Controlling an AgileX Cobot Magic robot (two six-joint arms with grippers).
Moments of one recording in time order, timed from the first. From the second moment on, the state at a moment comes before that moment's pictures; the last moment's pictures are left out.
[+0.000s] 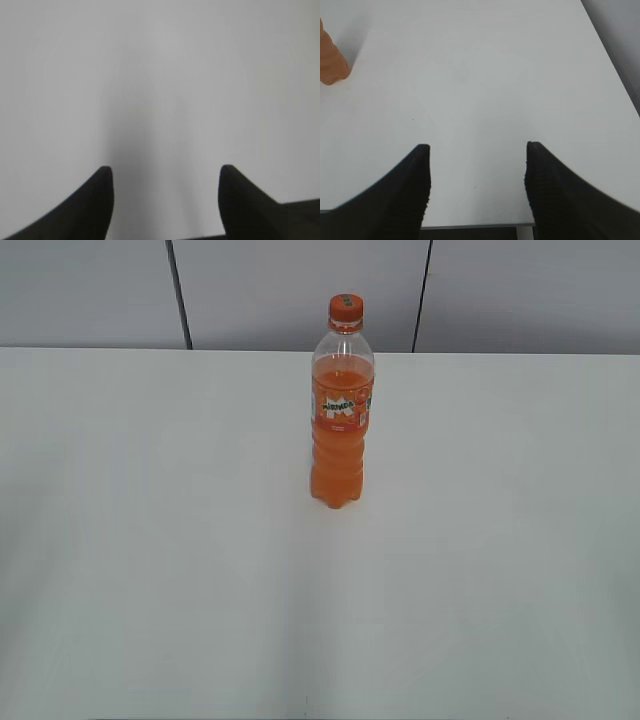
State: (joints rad) left arm -0.07 0.52 -0.58 0.07 0.94 0.00; right arm 0.04 -0.01 -0.44 -0.02 1.02 -0.02
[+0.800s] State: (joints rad) left arm -0.07 0.80 -0.58 0.07 0.15 0.00; right arm 0.04 -0.01 -0.44 -0.02 1.02 -0.02
